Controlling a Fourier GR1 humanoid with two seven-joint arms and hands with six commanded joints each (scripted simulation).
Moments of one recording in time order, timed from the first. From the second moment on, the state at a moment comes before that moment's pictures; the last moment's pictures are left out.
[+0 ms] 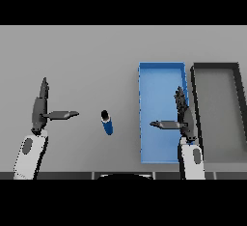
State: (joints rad) left arm -0.11 0.43 -0.16 -1.48 0.24 0.26 0.01; right arm 0.00 0.00 0.00 -1.57 0.00 0.00 0.00
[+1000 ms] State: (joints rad) left arm 0.01 0.67 -0.29 -1.58 0.24 -0.18 -0.17; right arm 0.12 -0.14 0.10 -1.71 0.20 0.03 -0.10
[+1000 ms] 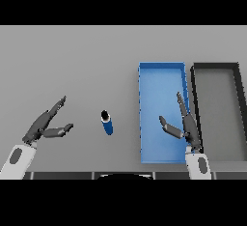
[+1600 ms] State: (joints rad) left arm -0.03 0.49 -0.50 -1.59 0.10 -0.19 -0.08; right arm 0.11 -0.13 0.10 -1.73 0.18 0.03 -0.07
